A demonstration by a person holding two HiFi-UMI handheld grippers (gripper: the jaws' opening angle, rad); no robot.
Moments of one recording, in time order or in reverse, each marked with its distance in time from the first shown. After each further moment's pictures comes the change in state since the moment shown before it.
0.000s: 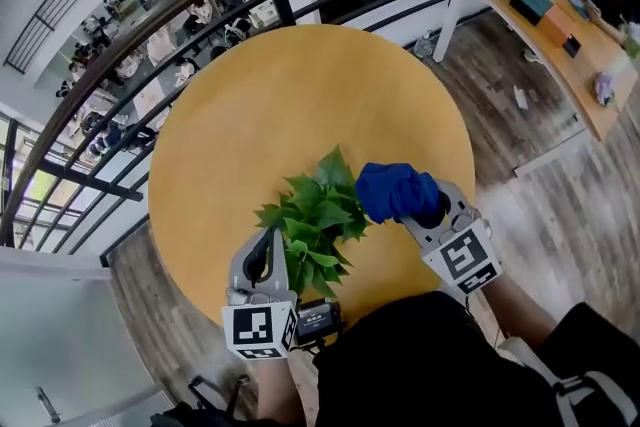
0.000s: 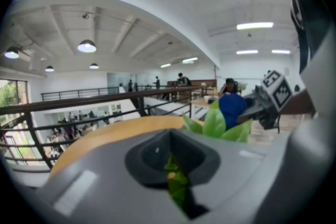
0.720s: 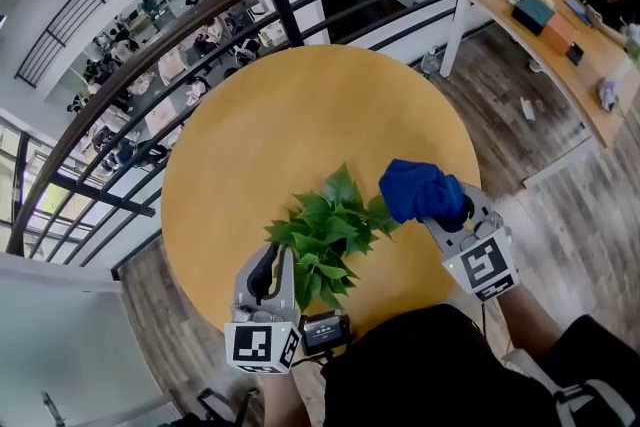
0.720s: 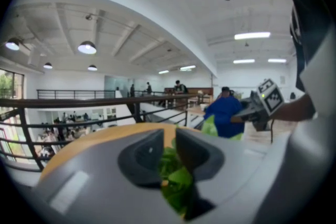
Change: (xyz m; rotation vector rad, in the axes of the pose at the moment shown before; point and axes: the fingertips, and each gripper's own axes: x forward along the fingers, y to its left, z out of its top) left arm -0.013 -0.006 0.021 -0.025 -0.093 -0.054; right arm -0.029 -0.033 0.016 -0.055 -0.046 -0.133
